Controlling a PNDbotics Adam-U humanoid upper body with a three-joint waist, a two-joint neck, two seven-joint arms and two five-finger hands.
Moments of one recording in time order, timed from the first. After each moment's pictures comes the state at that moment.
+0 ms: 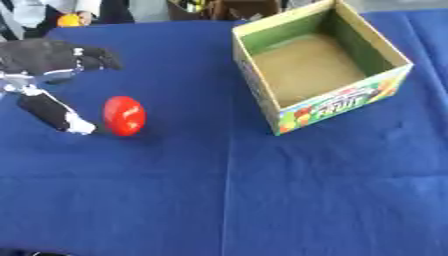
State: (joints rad) left arm -0.56 0.92 -0.15 -1.62 -0.76 -0.31 -0.64; right arm -0.43 -0.43 -0.03 -1.98 0.15 -0.01 -0.04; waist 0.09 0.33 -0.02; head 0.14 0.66
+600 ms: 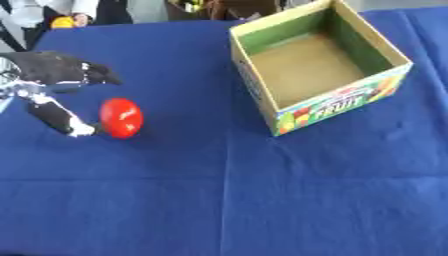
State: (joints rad) left arm -0.59 0.90 -0.19 -1.50 -0.82 -0.35 -0.64; right arm -0.43 -0.43 -0.03 -1.98 0.15 -0.01 -0.03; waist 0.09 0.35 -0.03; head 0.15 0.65
